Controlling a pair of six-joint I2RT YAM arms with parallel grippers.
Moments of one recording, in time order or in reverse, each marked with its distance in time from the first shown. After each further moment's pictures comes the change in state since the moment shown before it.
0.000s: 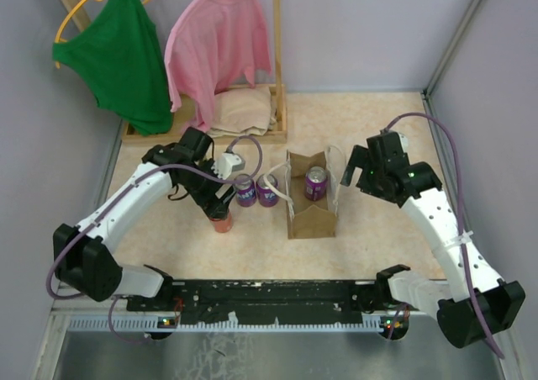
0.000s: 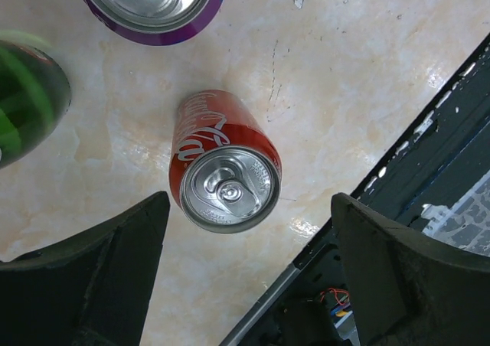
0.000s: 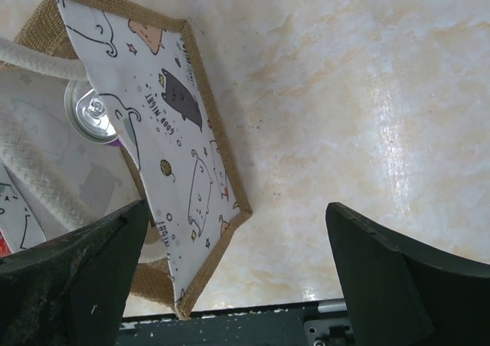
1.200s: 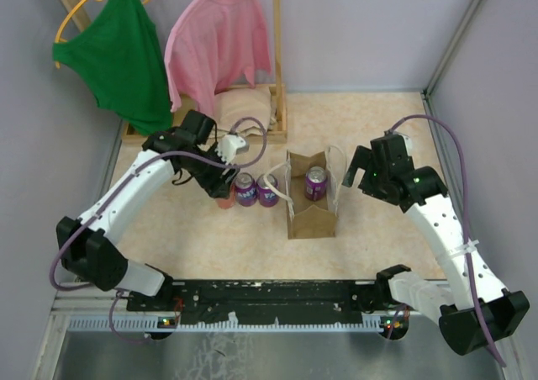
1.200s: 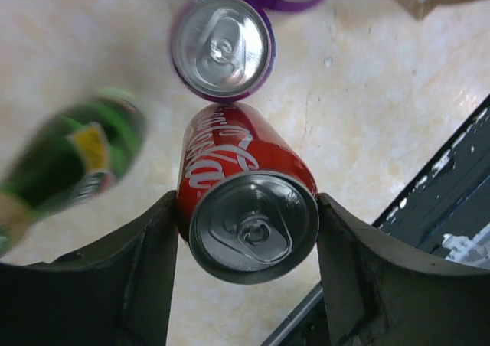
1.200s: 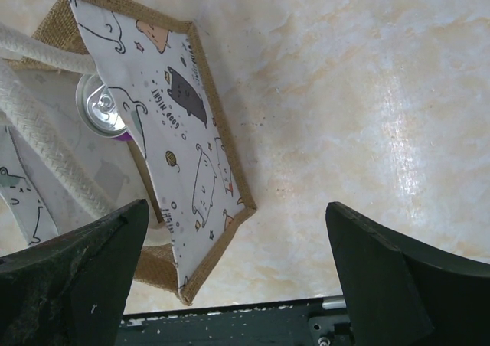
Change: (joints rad) left arm -0.012 0.076 0.094 0.016 -0.051 0.011; right arm 0.000 -0.050 -0.002 -0.015 0.000 0.020
